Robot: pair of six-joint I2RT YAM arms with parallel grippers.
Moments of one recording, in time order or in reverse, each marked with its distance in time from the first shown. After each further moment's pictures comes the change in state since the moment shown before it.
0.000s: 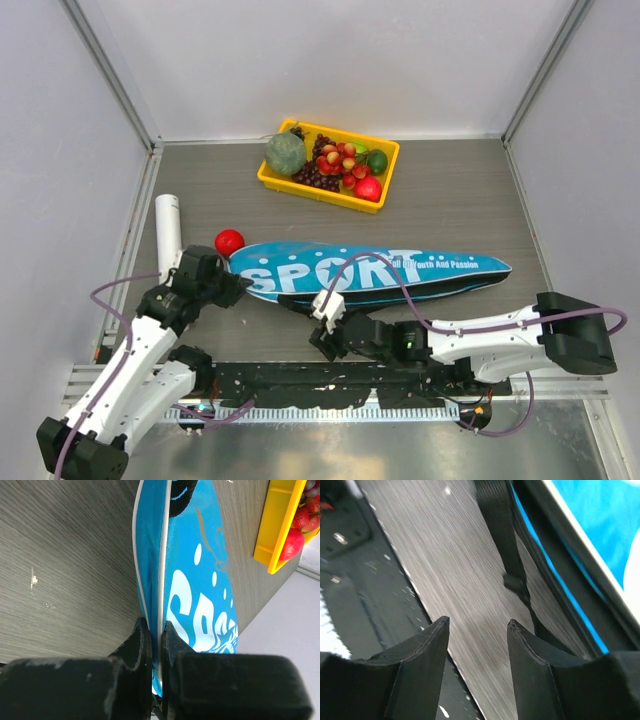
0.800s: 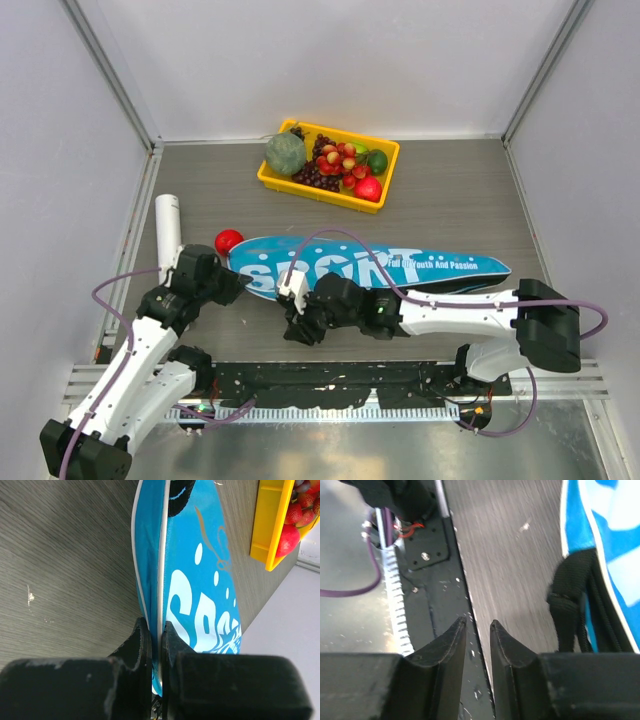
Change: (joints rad) left arm 0.031 -0.005 -0.016 0.057 0.018 0.081; right arm -0.182 0.187 0.286 -0.182 -0.508 -0.068
